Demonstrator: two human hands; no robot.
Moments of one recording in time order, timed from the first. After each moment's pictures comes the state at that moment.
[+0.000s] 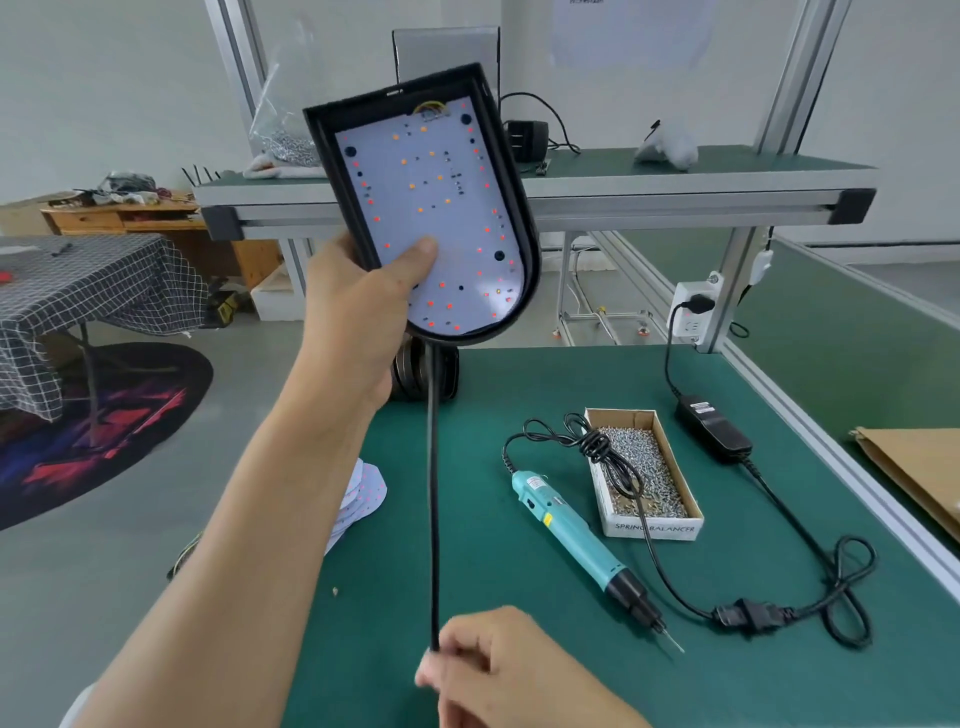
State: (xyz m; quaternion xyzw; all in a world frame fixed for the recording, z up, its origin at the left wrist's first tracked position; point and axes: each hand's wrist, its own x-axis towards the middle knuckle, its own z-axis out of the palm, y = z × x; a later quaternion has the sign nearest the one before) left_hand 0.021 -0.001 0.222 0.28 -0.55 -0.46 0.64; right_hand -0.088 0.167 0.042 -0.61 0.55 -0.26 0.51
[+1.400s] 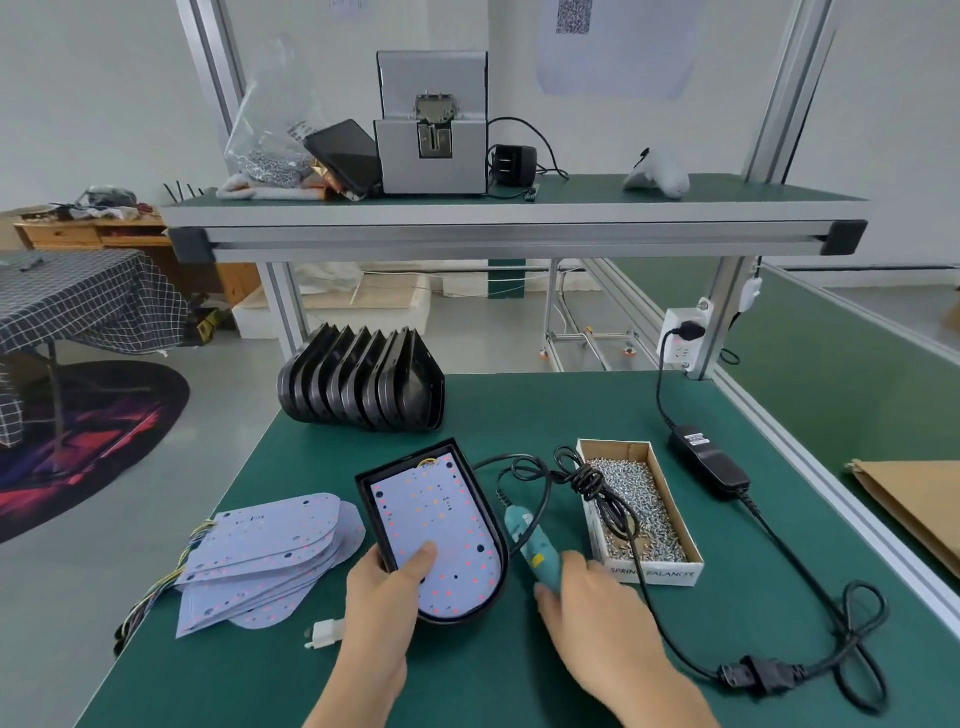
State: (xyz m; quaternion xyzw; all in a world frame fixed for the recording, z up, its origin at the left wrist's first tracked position) left_hand 0.024 0.028 -0.012 0.55 -0.37 -0.57 0.48; right_hand -0.163 0.105 0.014 -0.58 0.80 -0.09 0.11
